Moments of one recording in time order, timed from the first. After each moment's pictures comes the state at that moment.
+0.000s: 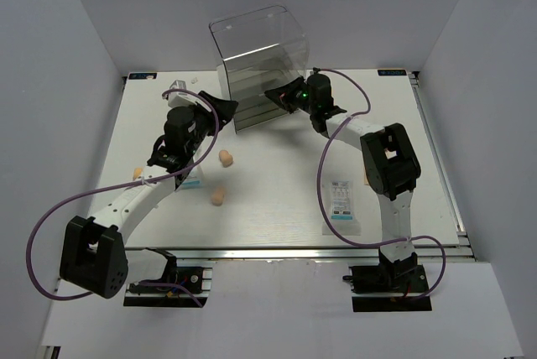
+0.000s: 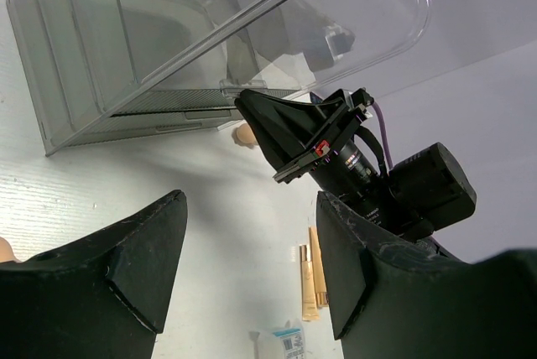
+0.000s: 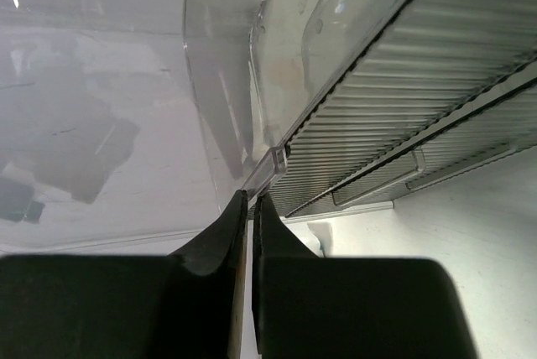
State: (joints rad) left arm -0.37 1.26 0.85 0.28 -0.04 -0.90; right arm 0.46 2.12 1.49 0.41 -0.30 1.28
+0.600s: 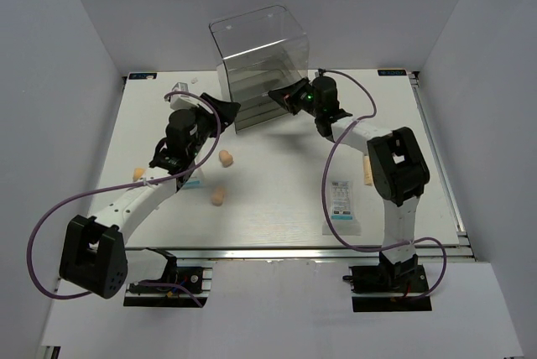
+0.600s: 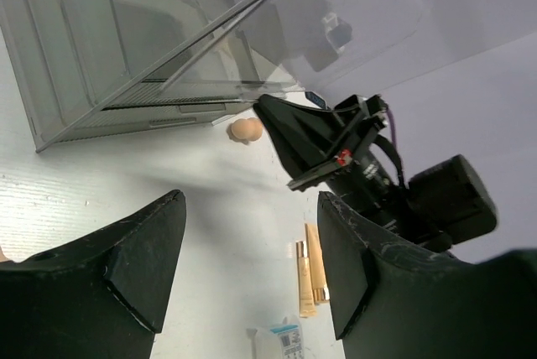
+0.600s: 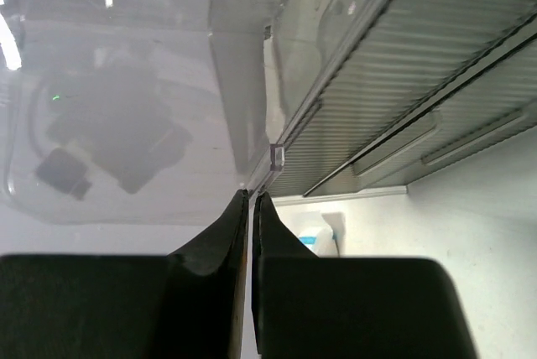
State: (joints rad) left arm -0.38 1.26 0.83 0.31 -0.05 -0.90; right arm 0.46 2.05 1.39 0.46 -0.30 1.30
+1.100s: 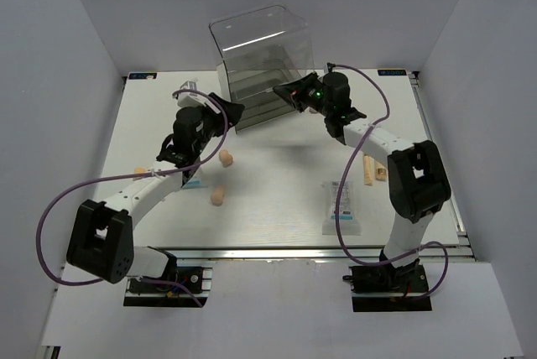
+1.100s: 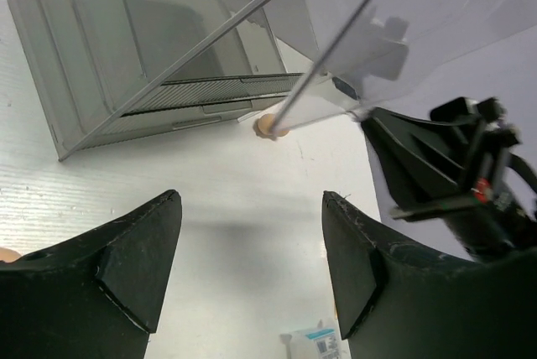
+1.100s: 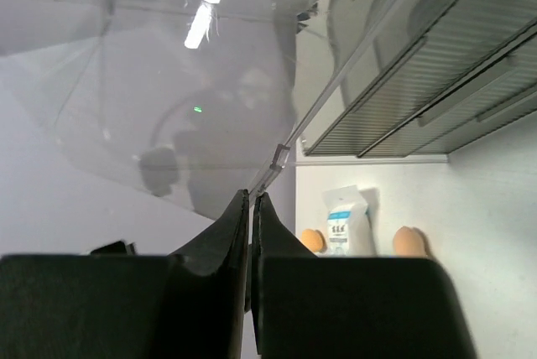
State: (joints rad) left arm -0.39 1.35 0.84 0.35 -0.04 -0.83; right arm 0.46 1.84 1.31 0.39 -0.31 1.30
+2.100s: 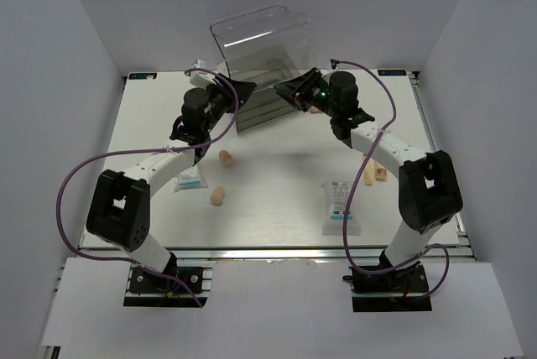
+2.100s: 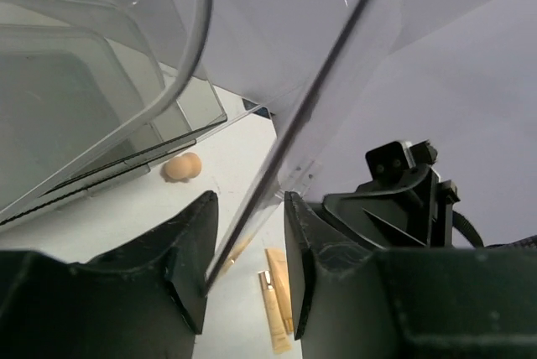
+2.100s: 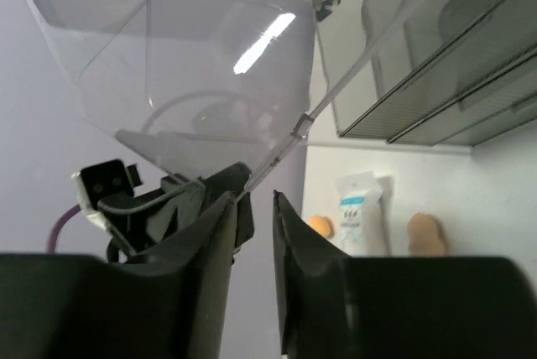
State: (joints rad) left arm -0.39 1.58 1.04 0.57 0.10 -0.91; right arm 0.46 1.73 1.27 0.36 -0.33 1.27
